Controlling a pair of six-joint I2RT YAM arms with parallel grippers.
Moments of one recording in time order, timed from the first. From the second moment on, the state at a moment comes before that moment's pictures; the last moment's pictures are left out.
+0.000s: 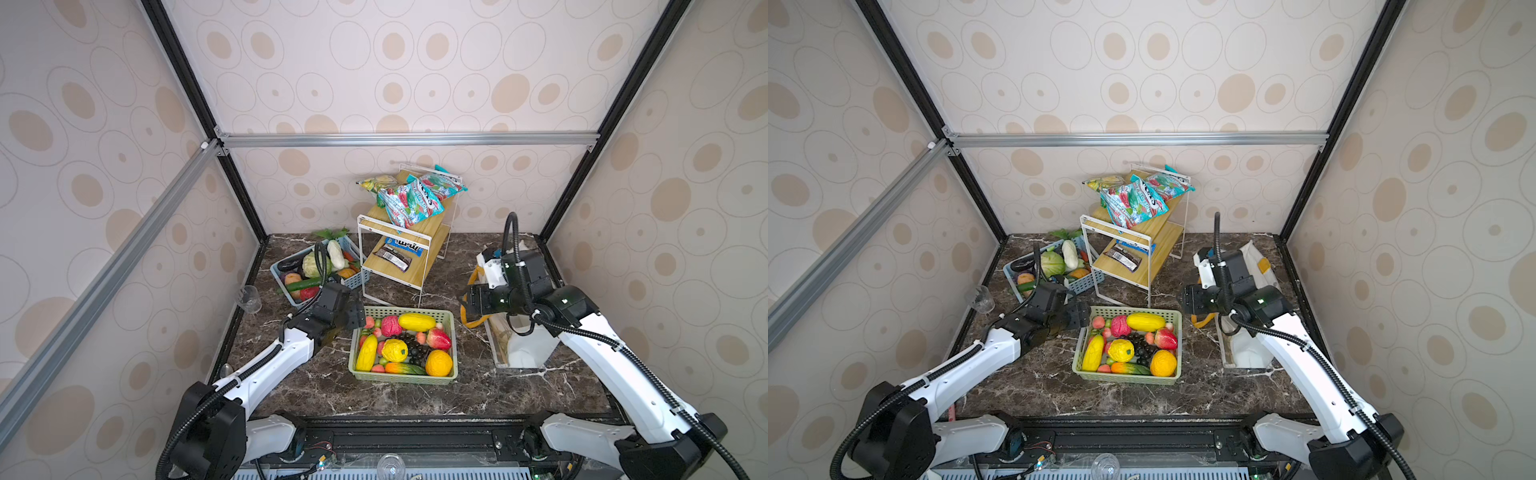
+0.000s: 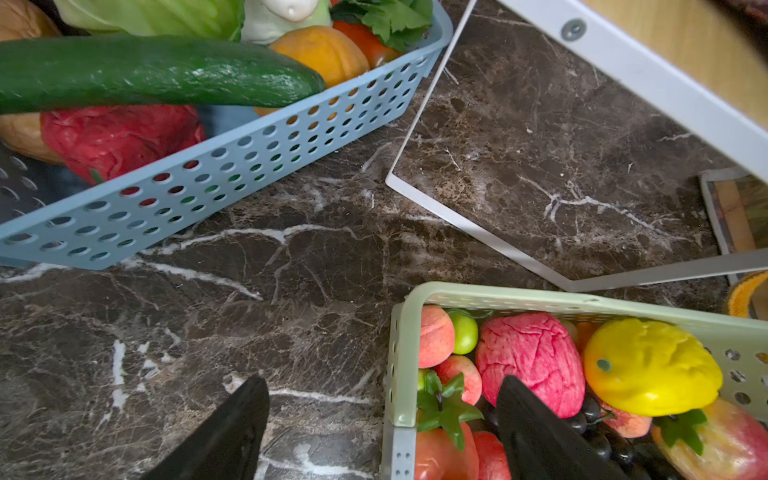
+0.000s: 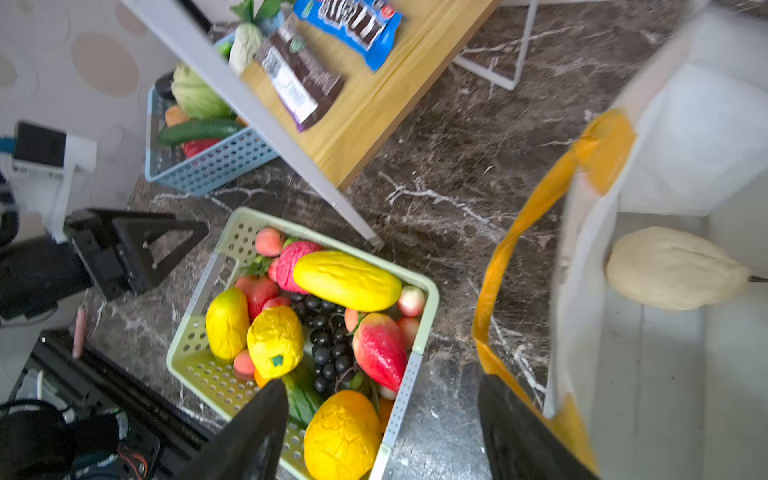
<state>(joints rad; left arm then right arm) -0.45 1.24 0.79 -0.37 -0.15 -0.50 0.52 1.16 1.24 -0.87 -0.10 0.29</state>
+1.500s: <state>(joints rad) -0.46 1.25 0.79 -0.35 -0.15 -0.52 0.94 1.39 0.98 -0.82 0.13 0.46</state>
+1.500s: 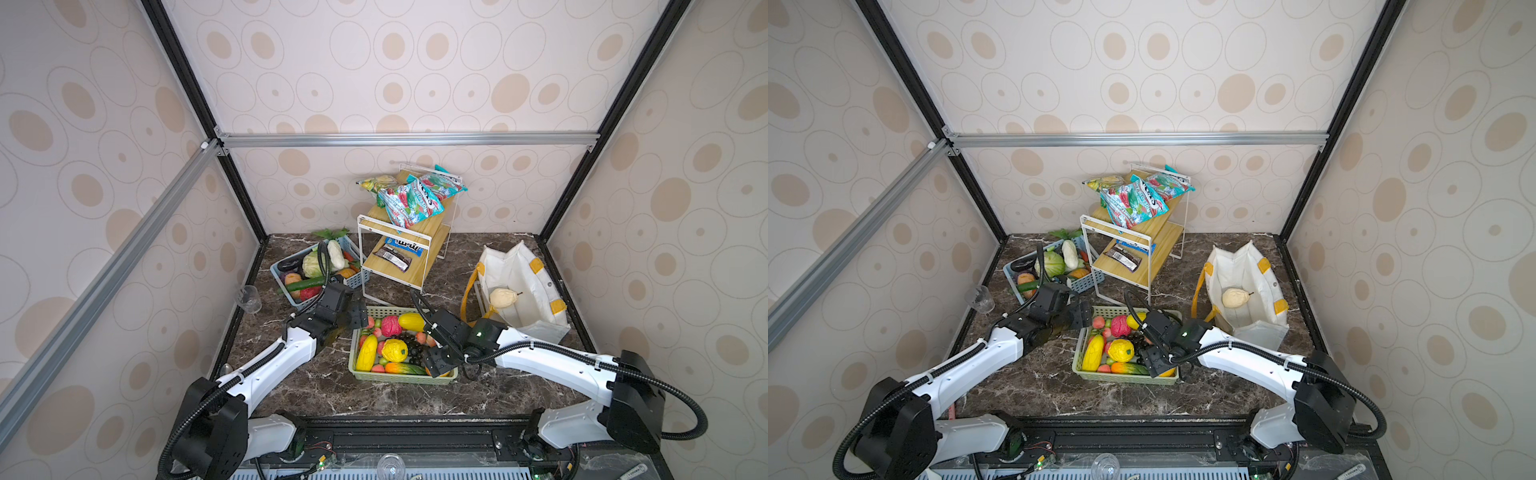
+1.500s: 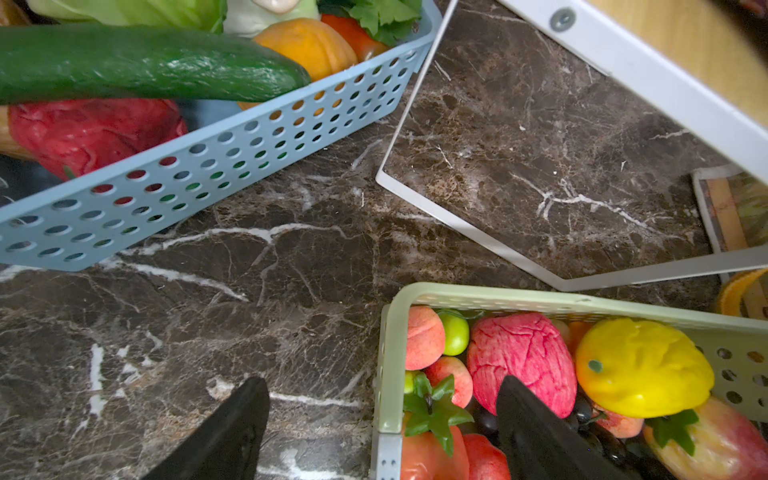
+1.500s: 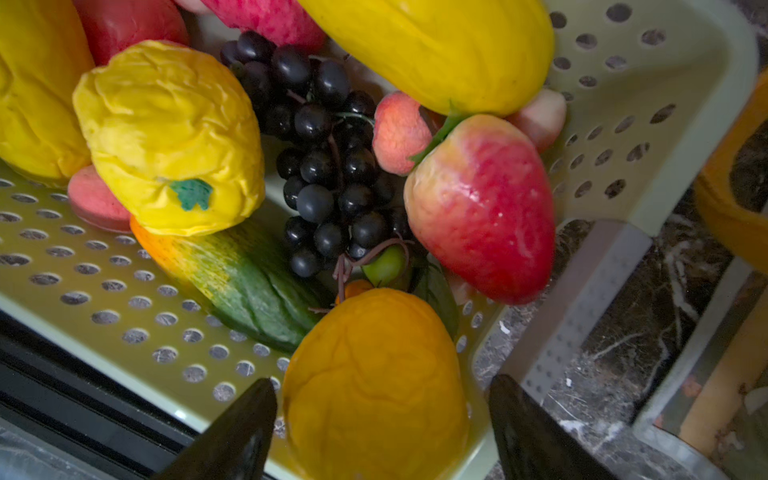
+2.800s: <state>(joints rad) -0.47 1.25 0.77 -0.34 -0.15 -0.53 0.94 1.41 1.10 -0.84 0.18 0.48</state>
